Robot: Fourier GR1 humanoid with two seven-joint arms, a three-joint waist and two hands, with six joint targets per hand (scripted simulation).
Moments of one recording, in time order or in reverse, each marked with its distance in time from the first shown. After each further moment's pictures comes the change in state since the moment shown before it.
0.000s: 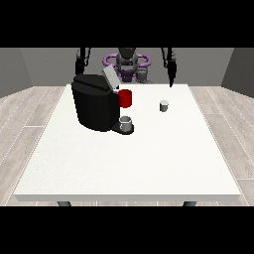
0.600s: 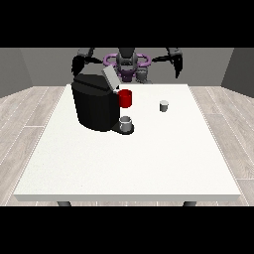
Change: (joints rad) left arm -0.052 0.110 0.063 0.022 -0.013 -0.082 -0.092; right arm 0.003 0.092 -0.050 0.013 -0.030 -0.073 -0.110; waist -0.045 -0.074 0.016
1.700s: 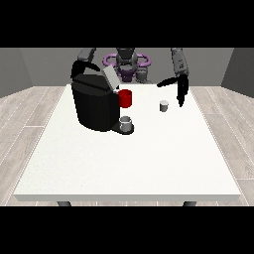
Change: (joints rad) left arm -0.372 0.144 0.097 0.530 -0.115 -0.051 0.047; right arm -0.127 0.040 0.027 0.018 0.003 -0.022 -0.012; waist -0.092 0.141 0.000
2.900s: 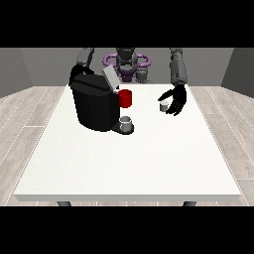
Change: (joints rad) left arm -0.115 0.020 -0.099 0.314 -0.319 0.175 -0.143; right arm -0.090 -0.027 -0.012 0.100 0.038 -0.042 0.065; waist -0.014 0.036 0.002
